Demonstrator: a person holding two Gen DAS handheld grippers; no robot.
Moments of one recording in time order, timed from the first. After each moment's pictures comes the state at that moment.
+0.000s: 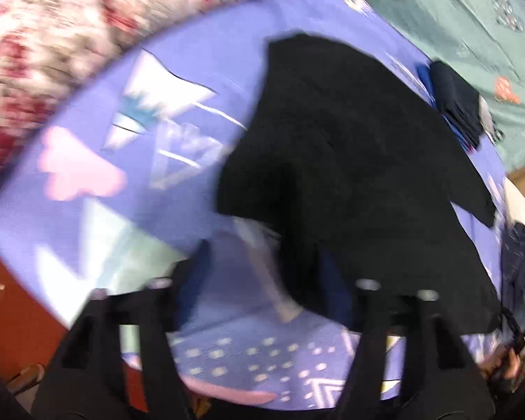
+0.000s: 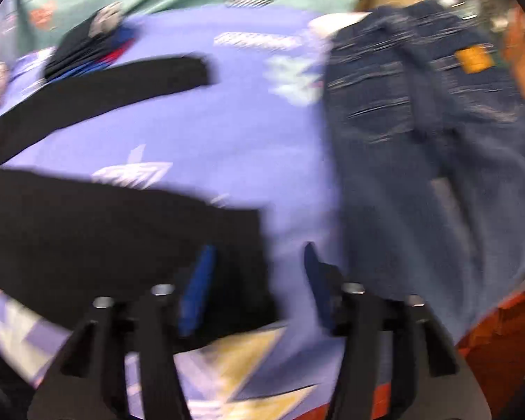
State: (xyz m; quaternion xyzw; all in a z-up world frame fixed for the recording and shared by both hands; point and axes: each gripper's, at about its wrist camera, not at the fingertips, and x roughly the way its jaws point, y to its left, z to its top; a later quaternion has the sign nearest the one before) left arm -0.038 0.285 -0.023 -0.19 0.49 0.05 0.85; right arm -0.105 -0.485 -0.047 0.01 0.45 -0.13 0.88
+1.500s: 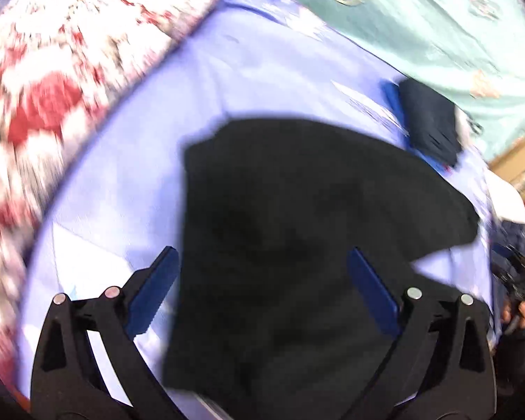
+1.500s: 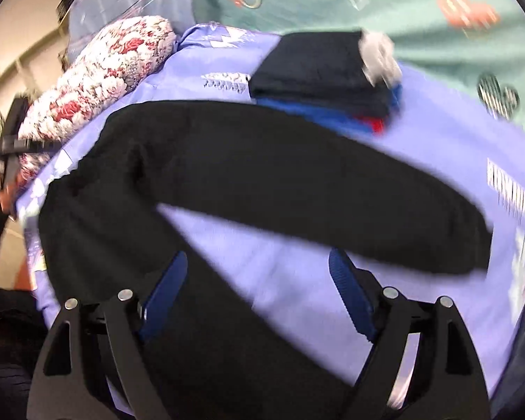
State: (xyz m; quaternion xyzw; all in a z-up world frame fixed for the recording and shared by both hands) left arm 0.105 0.281 0.033 -0.14 0.49 -0.02 0.86; right arm 0.090 -0.237 0.016 -0.07 0.44 0.25 0.86
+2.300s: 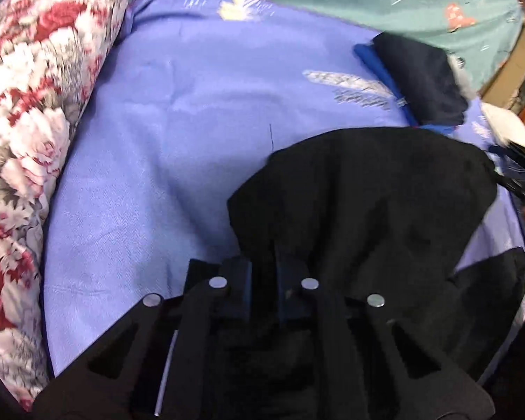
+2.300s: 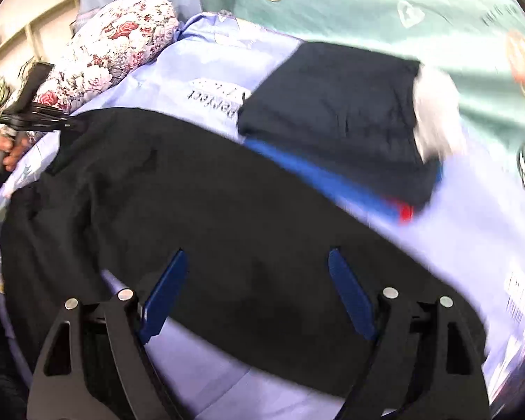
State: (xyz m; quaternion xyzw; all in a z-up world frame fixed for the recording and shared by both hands) left arm 0.192 0.257 0.013 0.00 0.49 -0.14 0.86; right arm 0.215 -0.189 -0.001 -0.14 0.43 0.28 0.85
